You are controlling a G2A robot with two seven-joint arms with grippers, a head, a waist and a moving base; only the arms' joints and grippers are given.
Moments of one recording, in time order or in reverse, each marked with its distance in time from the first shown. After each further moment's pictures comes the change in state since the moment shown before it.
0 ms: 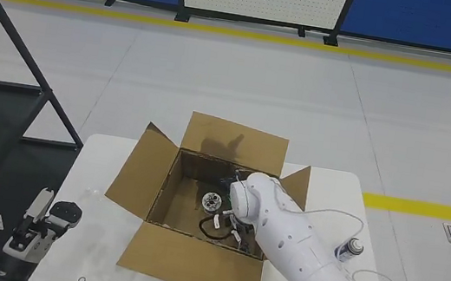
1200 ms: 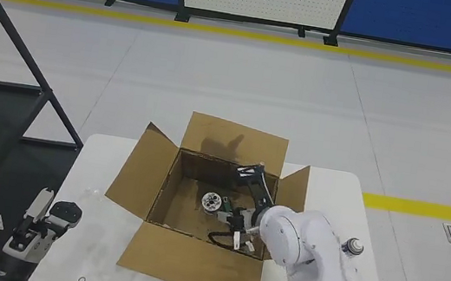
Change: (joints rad) left arm 0.000 0.000 0.000 0.000 0.000 0.000 0.000; right arm -0.537 0.265 0.494 -1.107 -0.328 0.000 0.004
